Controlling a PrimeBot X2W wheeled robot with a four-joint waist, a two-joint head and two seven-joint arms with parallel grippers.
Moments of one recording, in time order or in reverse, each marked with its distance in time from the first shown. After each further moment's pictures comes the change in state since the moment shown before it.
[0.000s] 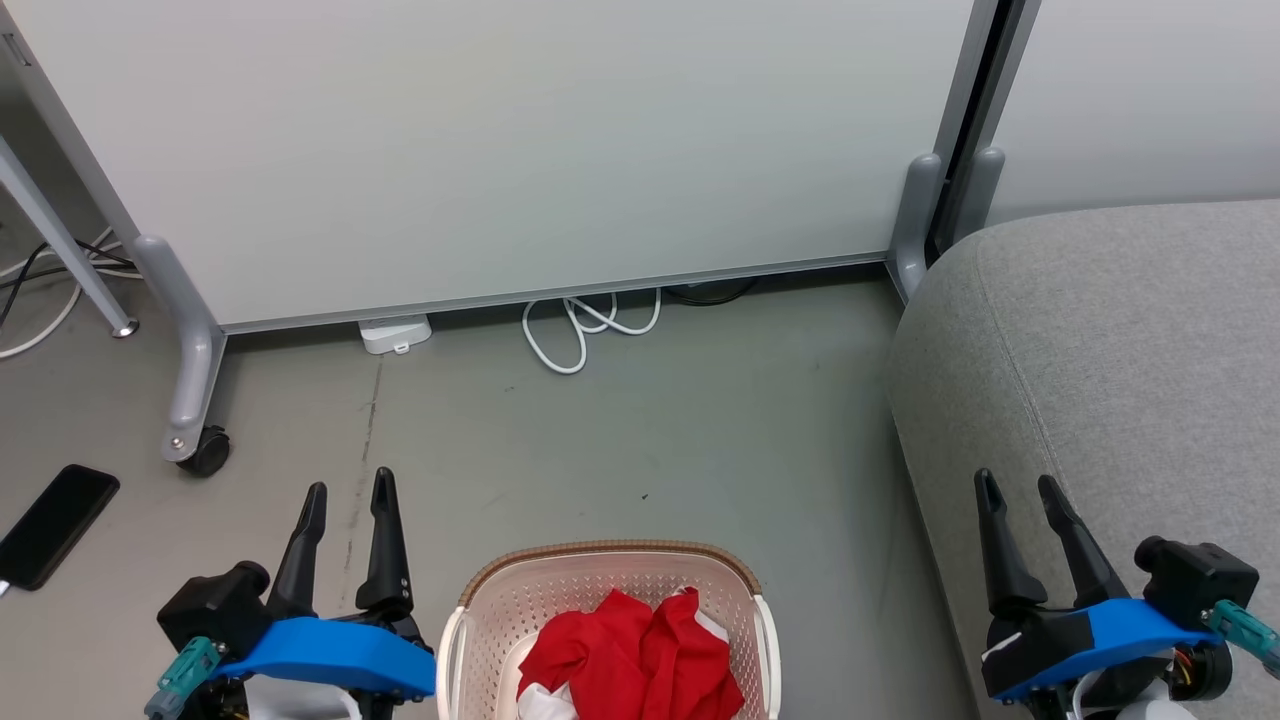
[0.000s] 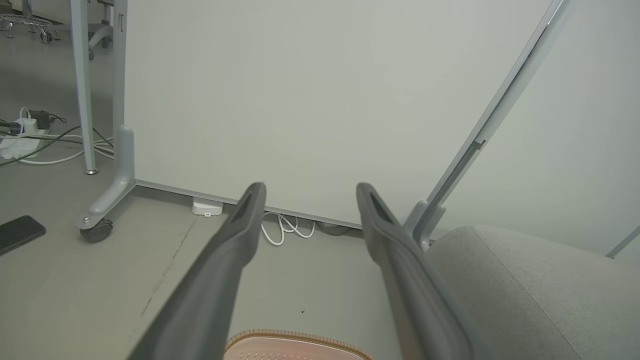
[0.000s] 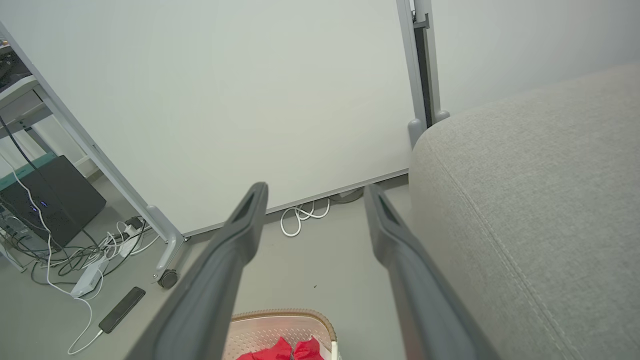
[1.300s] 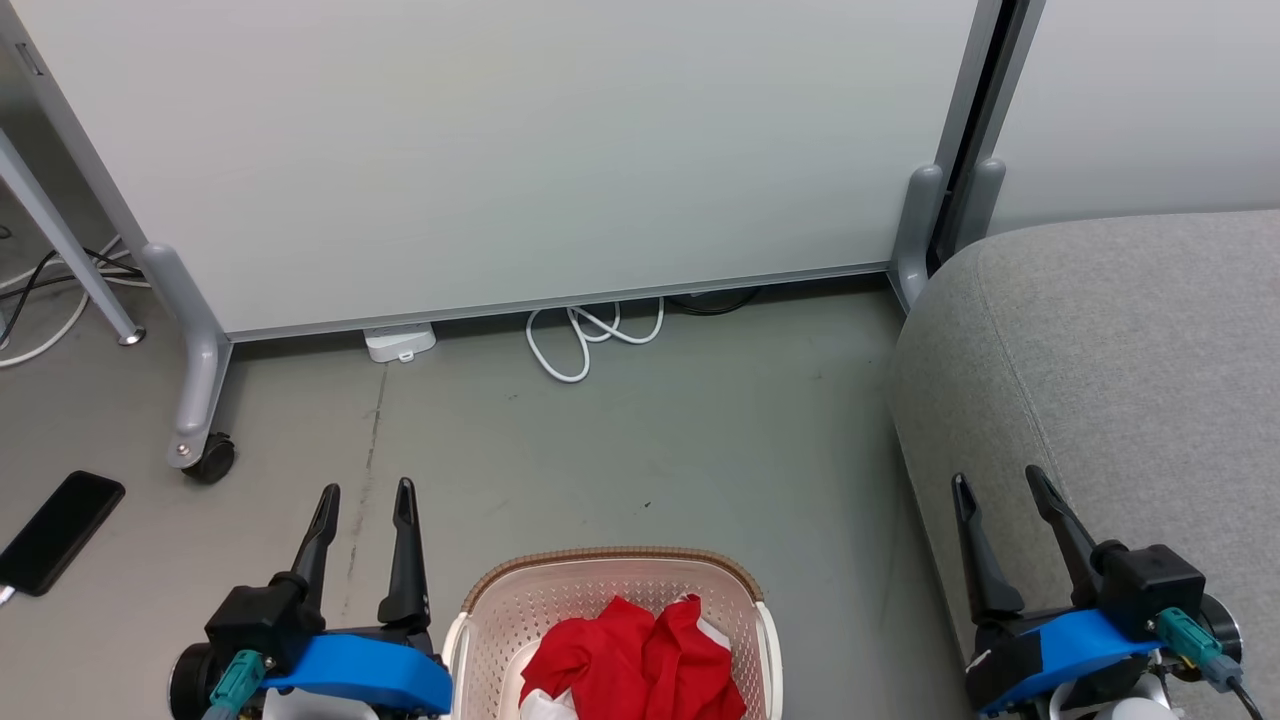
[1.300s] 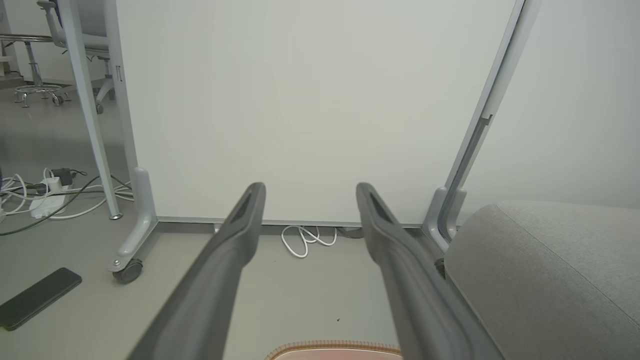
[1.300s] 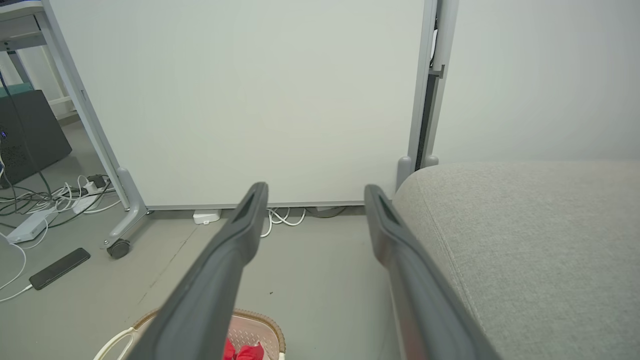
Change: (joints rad) left arm 0.001 -0.005 -0.015 0.039 0.205 0.001 -0.079; right arm -0.001 -0.004 0.016 0.003 -0.282 0.000 -0.071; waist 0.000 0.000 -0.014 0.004
